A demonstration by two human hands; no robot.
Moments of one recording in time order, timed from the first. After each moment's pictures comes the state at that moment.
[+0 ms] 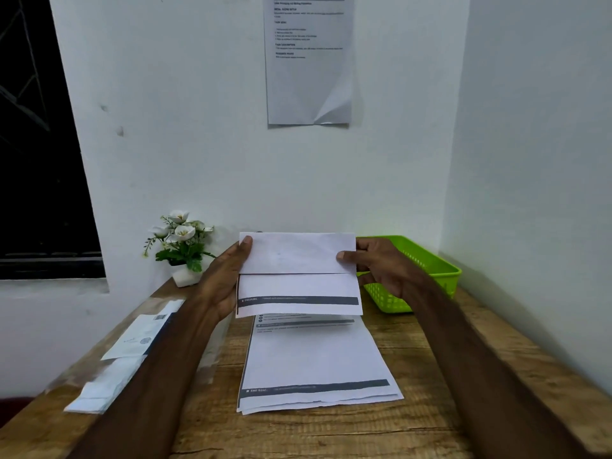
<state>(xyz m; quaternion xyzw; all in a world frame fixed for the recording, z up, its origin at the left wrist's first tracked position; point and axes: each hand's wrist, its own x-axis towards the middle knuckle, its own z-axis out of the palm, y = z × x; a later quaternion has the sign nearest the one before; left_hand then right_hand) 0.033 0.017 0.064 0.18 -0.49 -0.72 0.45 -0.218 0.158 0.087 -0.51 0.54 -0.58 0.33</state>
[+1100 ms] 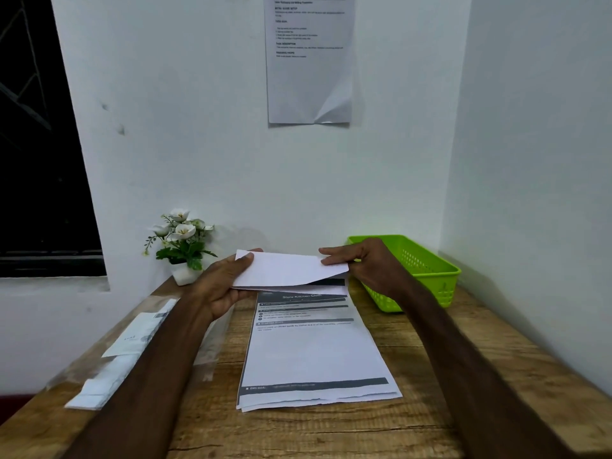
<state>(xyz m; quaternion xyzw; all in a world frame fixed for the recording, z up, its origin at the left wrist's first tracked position) 0.044 0.003 0.055 0.26 -0.51 -0.72 0.40 -0.215 0.152 0.076 -0.67 0.55 -0.49 0.08</state>
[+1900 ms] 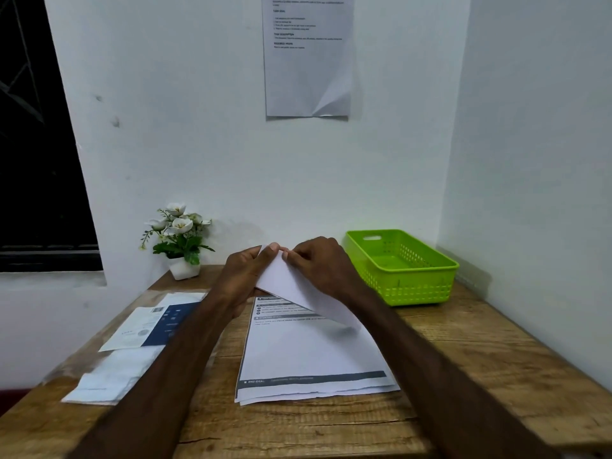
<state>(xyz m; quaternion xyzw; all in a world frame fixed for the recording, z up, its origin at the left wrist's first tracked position) 0.014 0.039 0.055 0.24 -0.63 -0.60 0.43 -0.142 0.118 0.074 -0.64 0.66 -0.39 -0.08</state>
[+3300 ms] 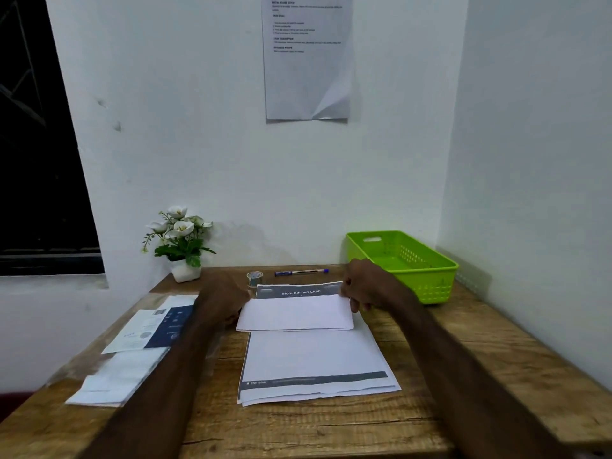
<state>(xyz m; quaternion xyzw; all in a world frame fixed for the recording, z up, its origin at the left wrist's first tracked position) 0.039 0.003 0.025 0.54 -0.75 -0.23 0.31 -0.200 0.149 0.064 -0.57 0.80 -0.15 0.06</state>
